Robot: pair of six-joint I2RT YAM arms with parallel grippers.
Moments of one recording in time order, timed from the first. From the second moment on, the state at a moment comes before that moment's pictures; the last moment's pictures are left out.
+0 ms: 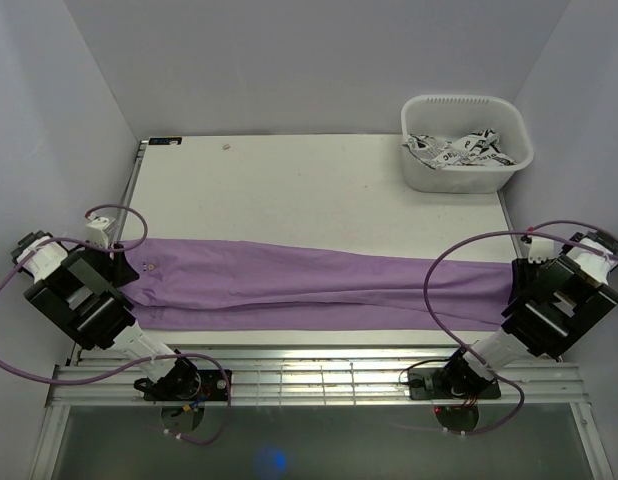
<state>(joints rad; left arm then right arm) 0.89 1.69 1.22 -1.06 0.77 1.24 -0.81 1.57 1.05 -0.98 -0.28 -0.92</state>
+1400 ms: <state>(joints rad) 0.91 1.69 1.19 -1.12 0.78 1.37 -0.80 1.79 1.15 -1.01 -0.54 -0.91</state>
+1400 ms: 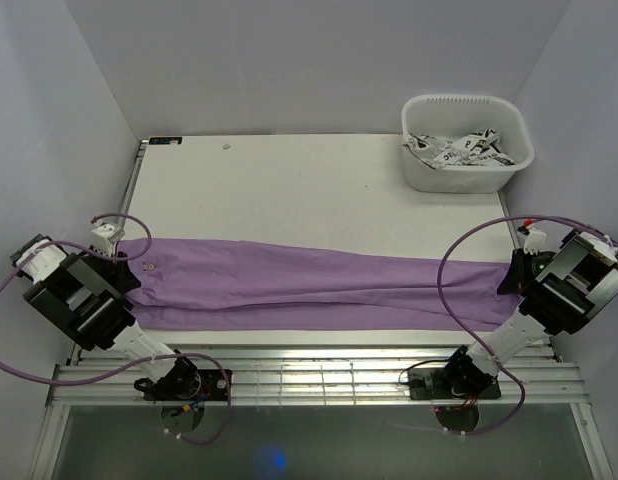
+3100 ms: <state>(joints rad) 0.93 1.65 1.14 -1.20 0.48 1.94 -0.73 1.86 1.44 -1.26 -0.33 -0.90</state>
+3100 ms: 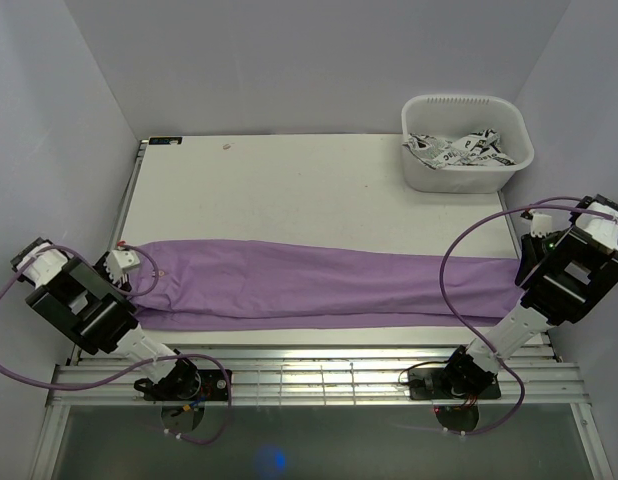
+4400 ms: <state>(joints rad) 0.94 1.51 0.97 -1.17 0.49 1.97 -0.72 1.87 1.45 -1.25 -0.29 -0.90</state>
